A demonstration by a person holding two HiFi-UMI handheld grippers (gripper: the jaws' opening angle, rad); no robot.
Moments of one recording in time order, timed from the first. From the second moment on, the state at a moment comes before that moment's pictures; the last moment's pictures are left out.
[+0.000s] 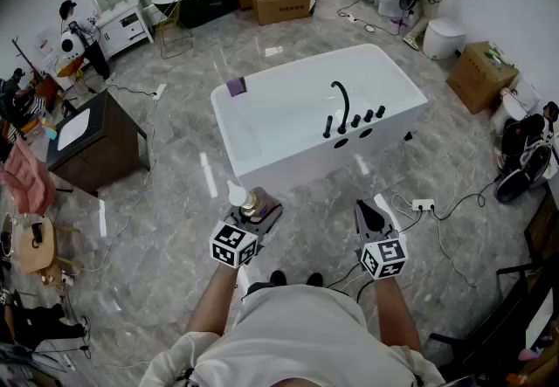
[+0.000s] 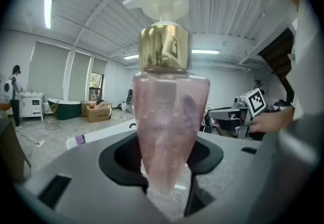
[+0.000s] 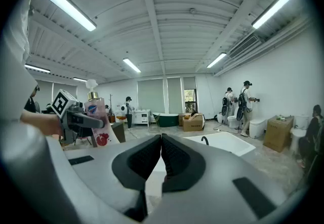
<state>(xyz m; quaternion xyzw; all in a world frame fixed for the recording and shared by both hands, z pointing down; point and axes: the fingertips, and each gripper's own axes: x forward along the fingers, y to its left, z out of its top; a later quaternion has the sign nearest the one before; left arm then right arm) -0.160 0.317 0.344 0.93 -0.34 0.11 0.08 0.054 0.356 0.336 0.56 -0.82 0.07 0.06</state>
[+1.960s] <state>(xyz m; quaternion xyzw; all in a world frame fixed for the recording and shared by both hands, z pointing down) -0.092 0.268 0.372 0.91 -0.39 0.10 0.12 0.135 0.286 0.383 0.52 -0.84 0.13 0.03</state>
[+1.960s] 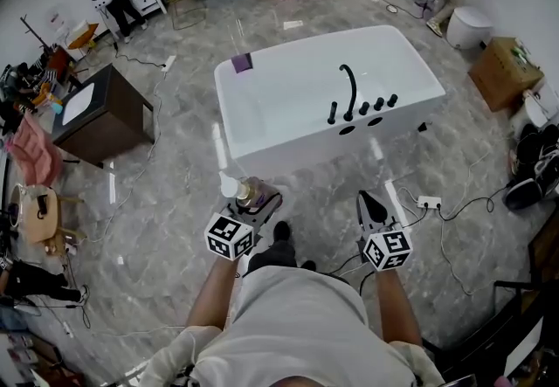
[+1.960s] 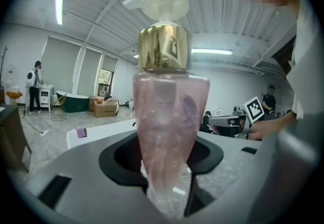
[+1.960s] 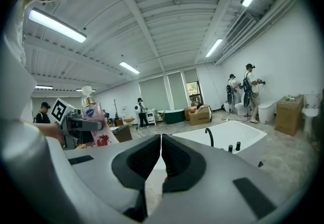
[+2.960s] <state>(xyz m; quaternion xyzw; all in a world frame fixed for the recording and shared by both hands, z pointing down) -0.125 -0.011 0.413 0.93 -0.31 0.14 0.13 0.087 0.037 0.418 0.56 -0.80 0.15 0.11</state>
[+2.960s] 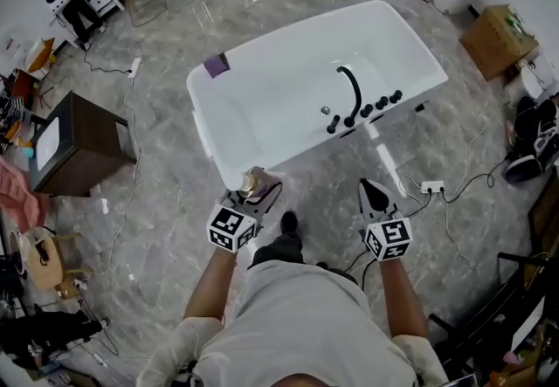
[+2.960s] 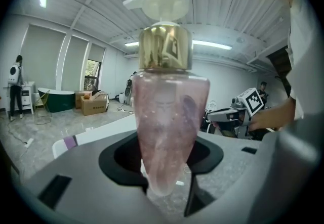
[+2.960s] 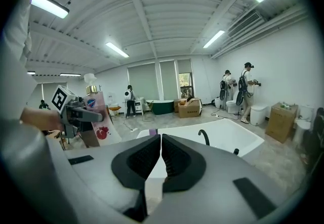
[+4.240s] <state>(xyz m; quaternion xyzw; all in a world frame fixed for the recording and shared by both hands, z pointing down) -0.085 -0.170 0.488 0.93 -0.29 0.16 0.15 0.094 -0.089 0.491 0.58 -0.78 0.20 0.14</state>
